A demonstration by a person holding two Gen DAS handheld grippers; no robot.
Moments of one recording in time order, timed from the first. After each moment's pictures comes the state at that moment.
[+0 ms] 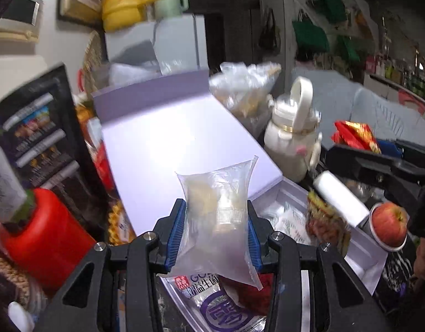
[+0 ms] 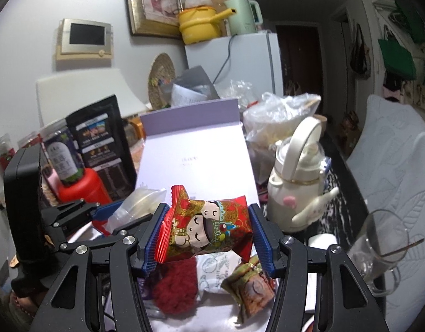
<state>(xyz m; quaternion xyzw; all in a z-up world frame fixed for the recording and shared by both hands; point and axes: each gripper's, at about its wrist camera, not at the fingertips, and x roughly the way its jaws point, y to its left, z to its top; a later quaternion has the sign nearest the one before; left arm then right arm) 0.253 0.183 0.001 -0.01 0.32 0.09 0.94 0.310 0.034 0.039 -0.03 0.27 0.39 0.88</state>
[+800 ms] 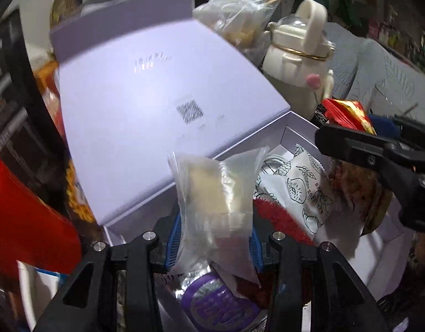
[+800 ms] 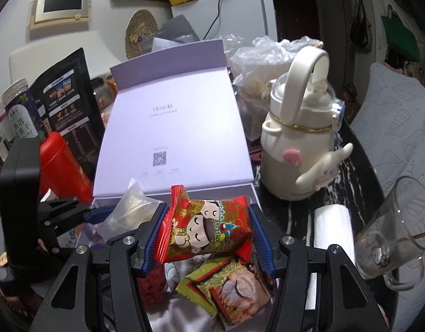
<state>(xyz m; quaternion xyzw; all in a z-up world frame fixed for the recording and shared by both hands) 0.285 0.188 -0.062 -0.03 0.43 0.07 0.90 0.346 0.052 -0.021 -0.06 0.35 0.38 0.86</state>
